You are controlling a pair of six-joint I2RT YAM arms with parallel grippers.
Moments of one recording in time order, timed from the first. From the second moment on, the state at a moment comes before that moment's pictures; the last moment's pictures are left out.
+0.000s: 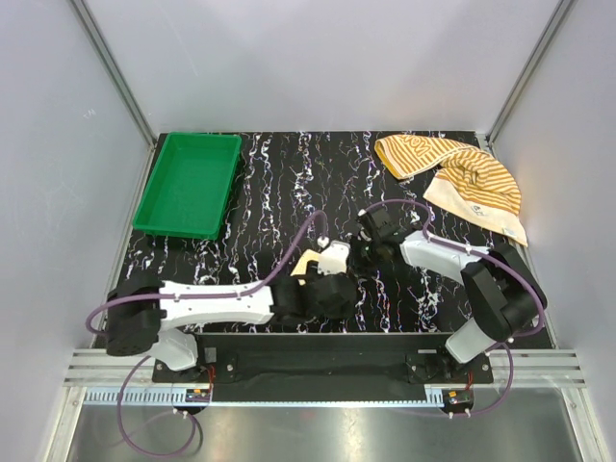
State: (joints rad) left arm -1.31 1.46 0.98 -0.40 -0.49 -0.86; right arm 0.58 1.57 0.85 -0.35 -0.38 0.75
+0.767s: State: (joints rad) left arm -1.35 1.77 1.09 -0.44 -0.59 -0.72; right arm 0.58 1.62 0.88 -0.45 -0.36 0.74
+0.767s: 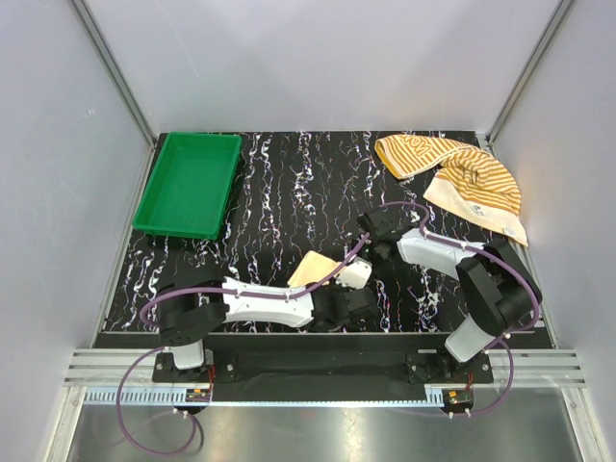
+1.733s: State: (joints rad) left arm -1.11 1.55 0.74 -0.04 -0.21 -0.84; right arm 0.49 1.38 0.86 -0.54 -0.27 0.65
